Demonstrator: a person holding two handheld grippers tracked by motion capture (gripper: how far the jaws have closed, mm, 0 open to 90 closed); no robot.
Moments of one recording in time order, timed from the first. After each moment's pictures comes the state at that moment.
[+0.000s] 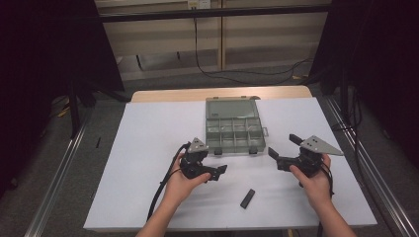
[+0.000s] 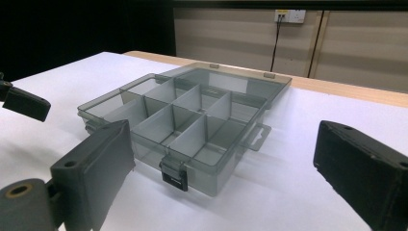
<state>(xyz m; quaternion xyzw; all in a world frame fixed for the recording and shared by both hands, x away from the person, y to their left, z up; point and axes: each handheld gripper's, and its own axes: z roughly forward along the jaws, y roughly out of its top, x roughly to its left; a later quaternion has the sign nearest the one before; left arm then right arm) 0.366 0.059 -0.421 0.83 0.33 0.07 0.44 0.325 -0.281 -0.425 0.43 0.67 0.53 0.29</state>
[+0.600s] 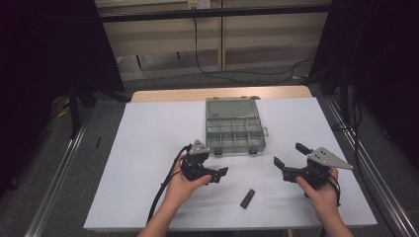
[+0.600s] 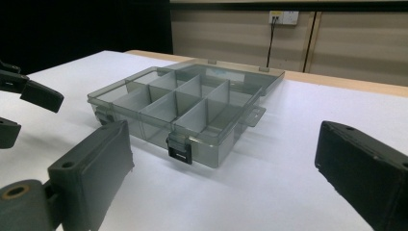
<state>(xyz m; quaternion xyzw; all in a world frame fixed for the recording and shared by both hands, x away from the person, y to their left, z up) 0.361 0.057 -0.424 0.84 0.32 0.06 0.44 0.294 -0.289 -0.431 0.44 0.66 0.53 0.30</state>
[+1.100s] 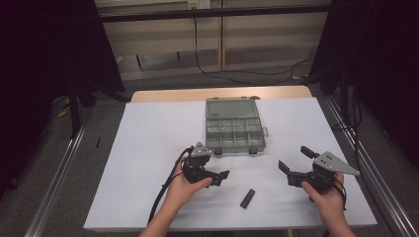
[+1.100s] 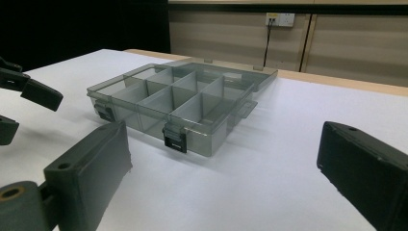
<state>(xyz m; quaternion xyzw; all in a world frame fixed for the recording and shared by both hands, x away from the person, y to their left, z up) 0.358 0.053 -0.428 0.84 0.32 0.05 0.43 0.283 -0.298 -0.434 0.43 0.66 0.53 0.31</state>
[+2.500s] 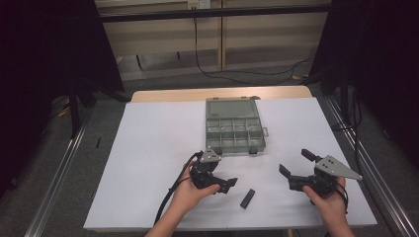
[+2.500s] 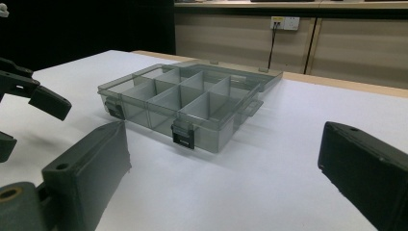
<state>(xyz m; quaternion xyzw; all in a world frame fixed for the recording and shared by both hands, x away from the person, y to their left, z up) 0.341 0.033 -0.428 0.86 0.29 0.03 0.43 0.274 -0.298 -0.435 0.43 0.66 0.54 0.31</state>
